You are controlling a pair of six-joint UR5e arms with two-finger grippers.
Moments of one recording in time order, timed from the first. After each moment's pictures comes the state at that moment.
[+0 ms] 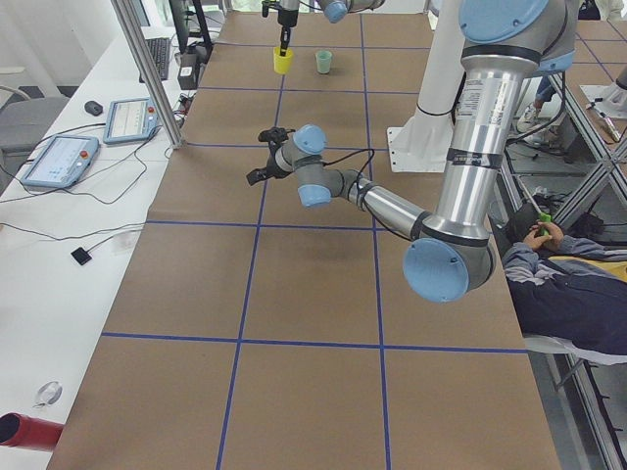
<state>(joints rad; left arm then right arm) -0.89 -1.73 -1.77 -2.33 -1.82 -0.15 0.95 -1.13 1.92 -1.61 2.07 0.84</state>
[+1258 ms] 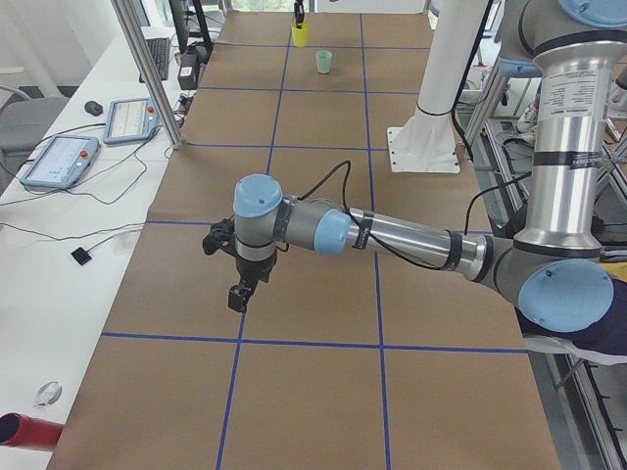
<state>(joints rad) -1.57 -1.54 -1.77 -1.56 -2.22 0.27 1.23 -1.53 1.97 -1.59 2.37 0.28</state>
